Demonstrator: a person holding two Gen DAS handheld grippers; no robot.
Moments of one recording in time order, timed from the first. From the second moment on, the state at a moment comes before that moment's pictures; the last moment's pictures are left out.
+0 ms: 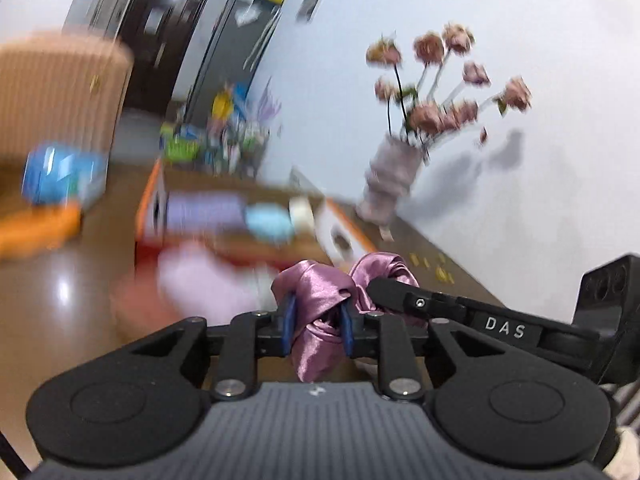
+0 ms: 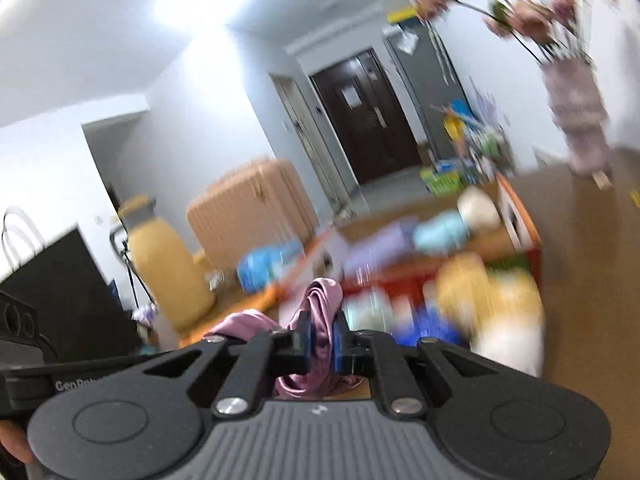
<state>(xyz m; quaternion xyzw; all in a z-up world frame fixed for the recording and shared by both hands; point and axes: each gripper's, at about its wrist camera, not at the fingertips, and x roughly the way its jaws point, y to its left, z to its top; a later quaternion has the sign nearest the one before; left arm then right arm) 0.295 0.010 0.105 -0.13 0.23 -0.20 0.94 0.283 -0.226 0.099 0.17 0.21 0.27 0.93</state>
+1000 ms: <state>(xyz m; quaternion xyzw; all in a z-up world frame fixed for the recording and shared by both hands) 0.334 0.052 0.104 0.00 0.22 -0.08 0.97 0.360 -0.188 0.126 0.03 0.24 0.24 0.94</state>
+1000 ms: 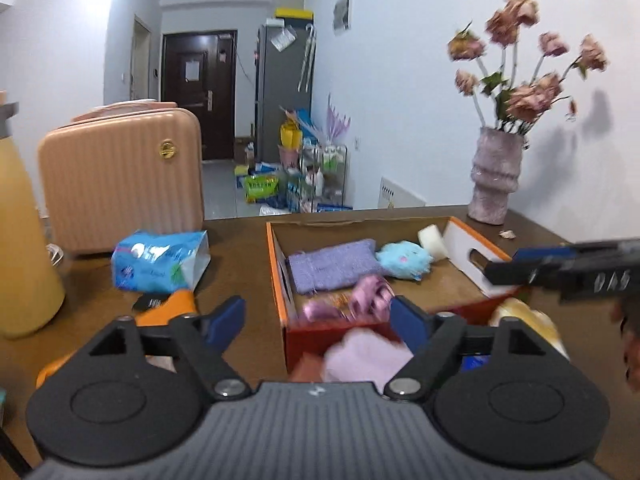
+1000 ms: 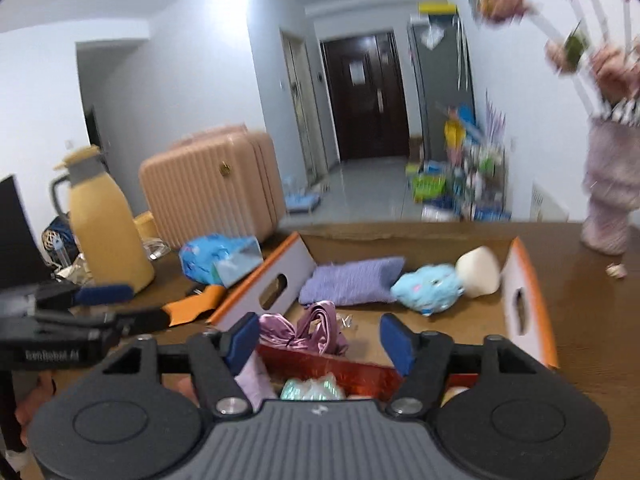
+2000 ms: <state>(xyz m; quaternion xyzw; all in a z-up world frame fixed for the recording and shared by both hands) 0.263 0.047 0.057 -0.03 0.23 -0.11 0.97 0.209 -0.203 0.049 0.09 0.23 0.17 0.95</state>
